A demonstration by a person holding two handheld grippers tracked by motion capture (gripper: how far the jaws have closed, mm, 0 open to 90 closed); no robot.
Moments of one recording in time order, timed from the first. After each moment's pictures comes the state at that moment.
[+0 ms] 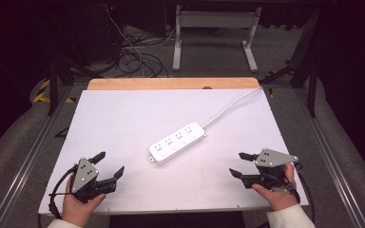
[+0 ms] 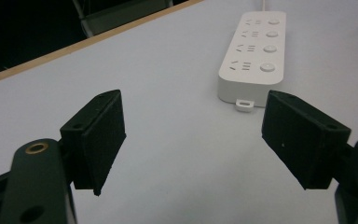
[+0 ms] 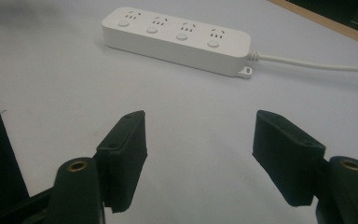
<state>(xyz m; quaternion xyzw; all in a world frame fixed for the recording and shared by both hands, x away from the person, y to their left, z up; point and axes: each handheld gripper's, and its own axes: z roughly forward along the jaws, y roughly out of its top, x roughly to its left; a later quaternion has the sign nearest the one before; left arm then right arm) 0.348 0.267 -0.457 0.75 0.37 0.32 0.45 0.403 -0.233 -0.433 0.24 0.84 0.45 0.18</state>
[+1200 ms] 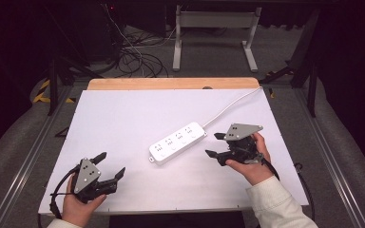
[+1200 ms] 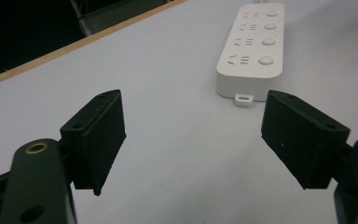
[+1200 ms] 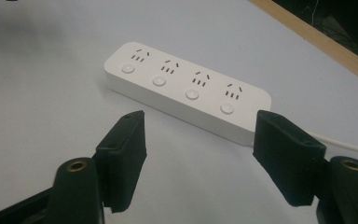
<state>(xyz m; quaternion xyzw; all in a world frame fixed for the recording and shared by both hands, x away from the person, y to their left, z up) 0.348 0.265 -0.458 0.76 0.36 0.32 0.44 0.456 -0.163 -0.398 0.20 0.87 0.42 0.17</state>
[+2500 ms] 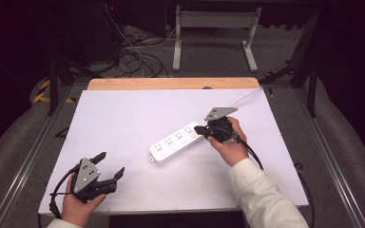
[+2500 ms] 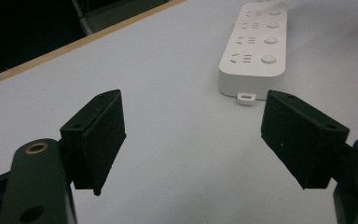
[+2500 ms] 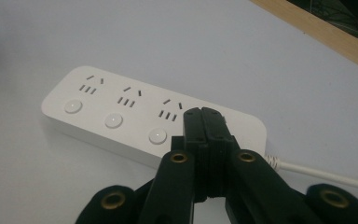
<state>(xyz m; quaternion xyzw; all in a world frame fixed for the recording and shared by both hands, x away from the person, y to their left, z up) 0.349 0.267 -0.458 0.76 0.36 0.33 0.43 0.521 -0.119 -0.417 0.24 0.86 0.41 0.15</state>
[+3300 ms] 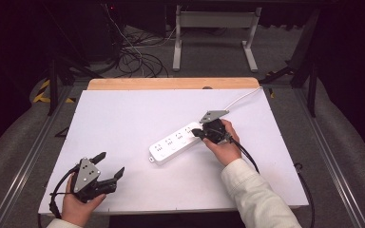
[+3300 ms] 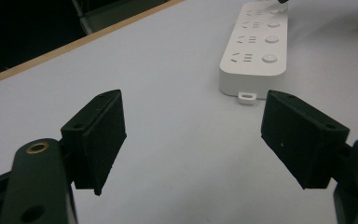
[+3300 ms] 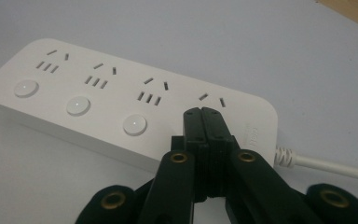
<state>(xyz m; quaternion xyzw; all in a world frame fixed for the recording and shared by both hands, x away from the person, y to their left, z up) 0.350 0.267 -0.459 0.76 0.36 0.33 0.43 0.538 -0.110 -0.451 0.26 0.87 0.39 0.15</state>
